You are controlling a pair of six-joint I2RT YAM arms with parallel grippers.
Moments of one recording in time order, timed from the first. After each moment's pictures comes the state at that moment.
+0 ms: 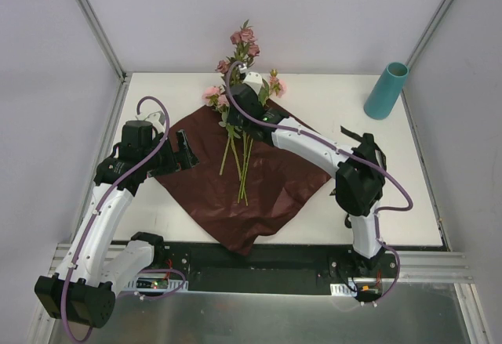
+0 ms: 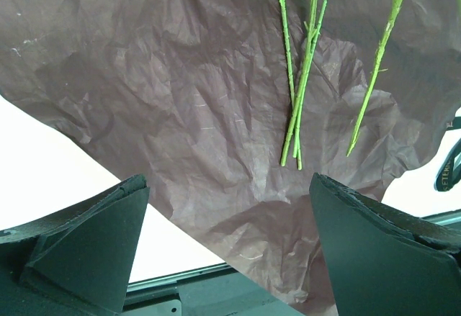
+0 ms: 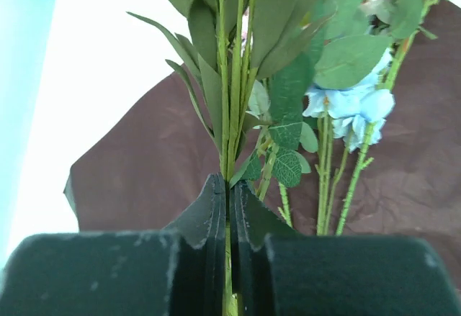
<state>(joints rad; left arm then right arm) -0.17 0.90 0.93 -0.82 0.21 -0.44 0.87 2.00 1.76 -0.33 0.44 0.66</state>
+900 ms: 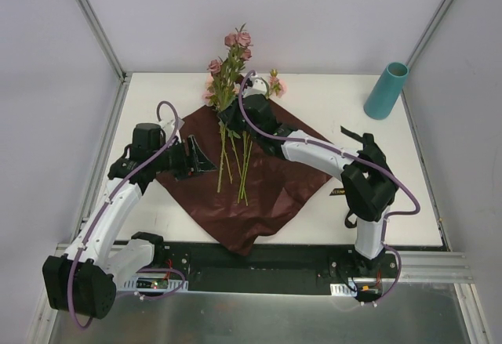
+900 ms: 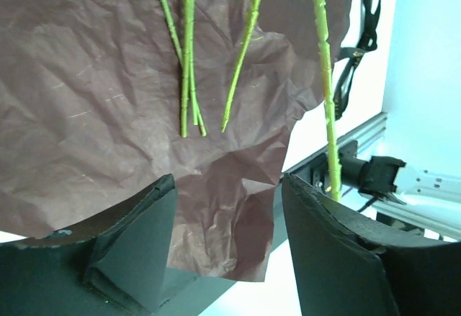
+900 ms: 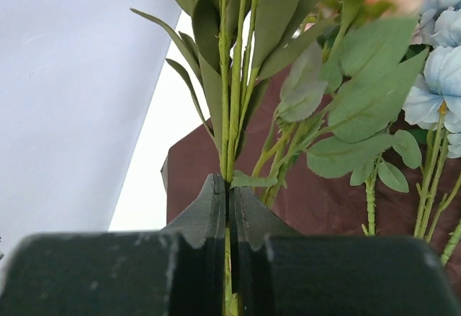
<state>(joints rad) -0.17 0.96 0.80 -0.62 0.59 -0.58 0.84 1.89 1.45 0.15 0.17 0.74</state>
